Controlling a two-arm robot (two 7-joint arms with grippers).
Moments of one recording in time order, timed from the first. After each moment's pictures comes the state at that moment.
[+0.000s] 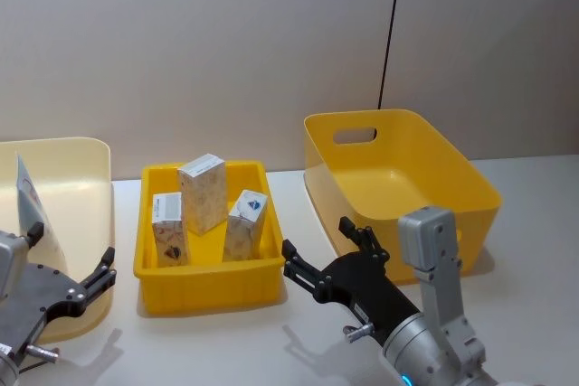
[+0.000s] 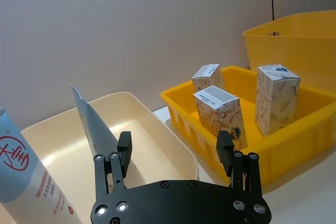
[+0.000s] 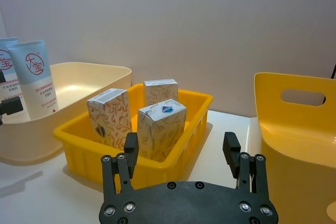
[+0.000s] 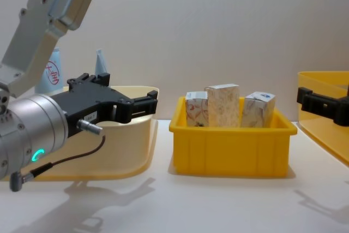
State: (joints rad) left arm -0.24 0.38 0.45 -1.63 -0.20 0.01 -0.01; right arm -0.01 0.34 -0.23 -1.77 0.29 0.03 0.07
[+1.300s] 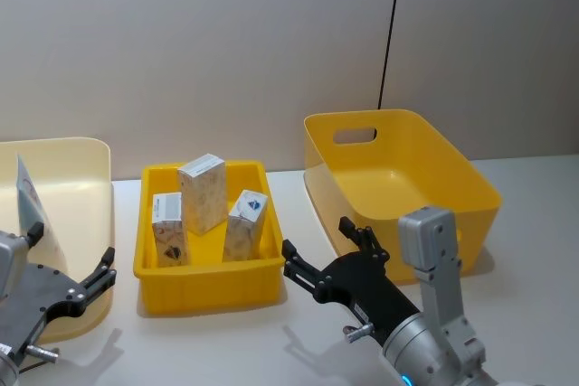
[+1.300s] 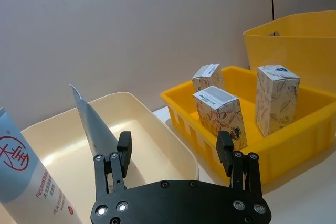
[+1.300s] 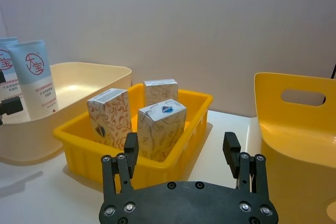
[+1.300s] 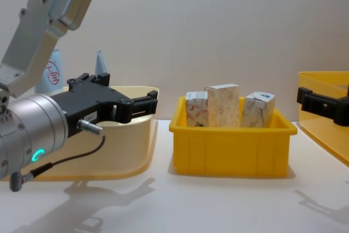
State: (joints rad) left arm -0.24 0.38 0.45 -1.63 -0.20 0.01 -0.01; right arm -0.01 0.34 -0.23 -1.77 0.29 0.03 0.07
